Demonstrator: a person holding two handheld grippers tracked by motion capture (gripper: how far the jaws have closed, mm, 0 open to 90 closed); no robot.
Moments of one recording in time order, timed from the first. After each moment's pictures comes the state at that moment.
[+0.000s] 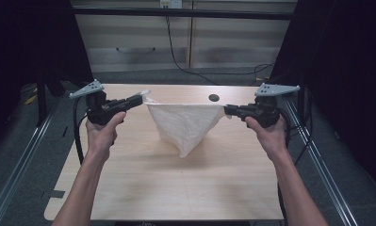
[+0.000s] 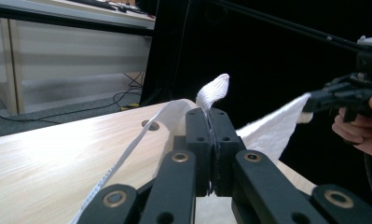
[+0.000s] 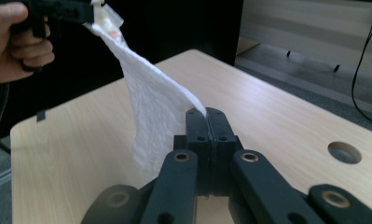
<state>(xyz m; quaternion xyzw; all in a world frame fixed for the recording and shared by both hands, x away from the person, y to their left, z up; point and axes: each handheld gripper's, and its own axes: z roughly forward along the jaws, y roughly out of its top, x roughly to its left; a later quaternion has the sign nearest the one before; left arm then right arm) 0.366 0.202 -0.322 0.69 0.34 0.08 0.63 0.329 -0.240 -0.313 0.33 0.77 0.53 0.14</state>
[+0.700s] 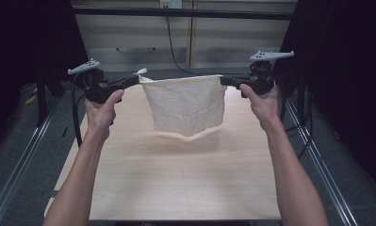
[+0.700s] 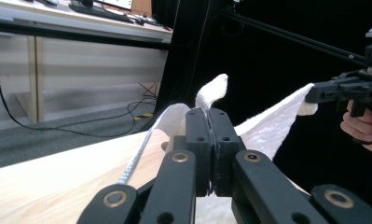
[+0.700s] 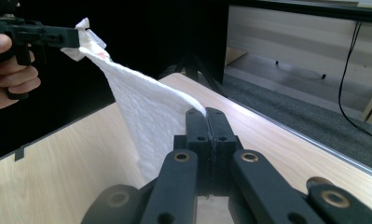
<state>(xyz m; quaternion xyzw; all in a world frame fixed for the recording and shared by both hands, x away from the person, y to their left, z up) 0.407 0.205 -0.297 0.68 0.35 0.11 0.63 0.393 -0.232 -0.271 0.35 0.75 0.54 0.15</state>
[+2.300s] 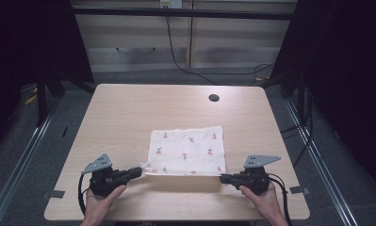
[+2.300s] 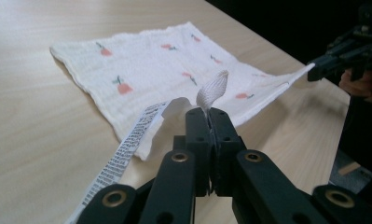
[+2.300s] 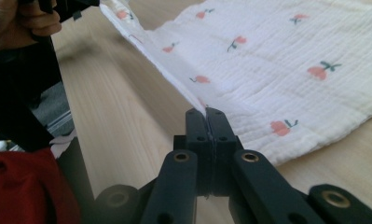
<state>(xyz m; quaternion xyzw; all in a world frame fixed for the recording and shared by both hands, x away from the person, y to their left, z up) 0.247 0.220 -0.468 0.76 0.36 0.02 0.54 0.226 -0.233 -0.466 0.36 0.80 0.48 0.02</state>
